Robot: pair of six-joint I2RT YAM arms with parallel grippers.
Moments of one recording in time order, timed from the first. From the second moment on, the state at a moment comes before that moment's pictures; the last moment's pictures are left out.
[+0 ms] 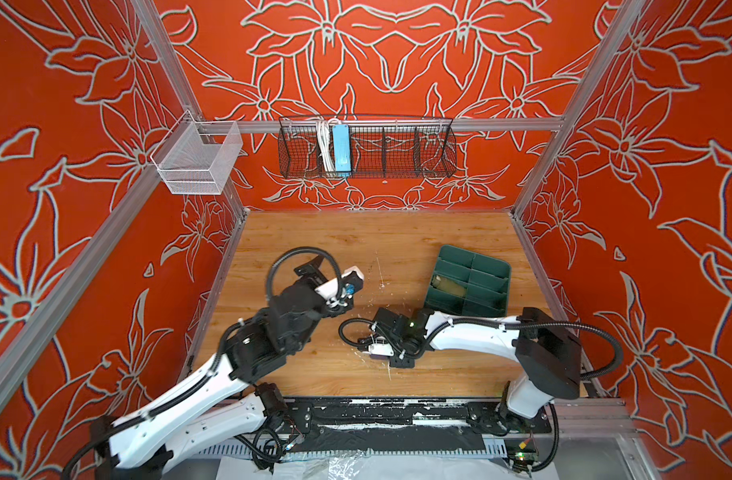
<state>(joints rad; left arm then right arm) -0.86 0.72 0.92 -0.36 -0.46 0.71 1.07 1.70 1.05 -0.72 0.00 -0.44</state>
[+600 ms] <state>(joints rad) -1.11 0.85 0.68 -0.63 -0.09 1.06 0.93 1.82 1.17 -0.85 -0.35 -0.55</state>
